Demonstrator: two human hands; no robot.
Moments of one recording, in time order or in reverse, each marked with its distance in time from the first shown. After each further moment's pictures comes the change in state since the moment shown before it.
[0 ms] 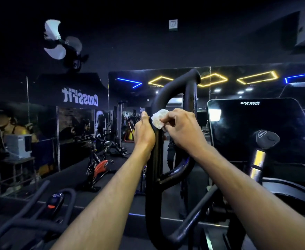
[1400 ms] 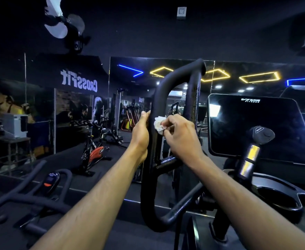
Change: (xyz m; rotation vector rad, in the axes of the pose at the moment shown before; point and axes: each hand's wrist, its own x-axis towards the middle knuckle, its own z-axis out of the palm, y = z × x) left_hand -0.031 -0.023 -0.020 -0.456 -0.251 -0.138; right_hand -0.046 -0.005 0.014 0.033 -0.034 -0.002
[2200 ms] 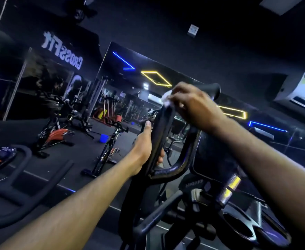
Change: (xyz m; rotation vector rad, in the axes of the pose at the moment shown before) left_hand -0.006 -0.016 -0.008 -0.076 -0.205 -0.217; right_hand 0.117 -0.029 -0.057 -0.577 -0.378 -0.669
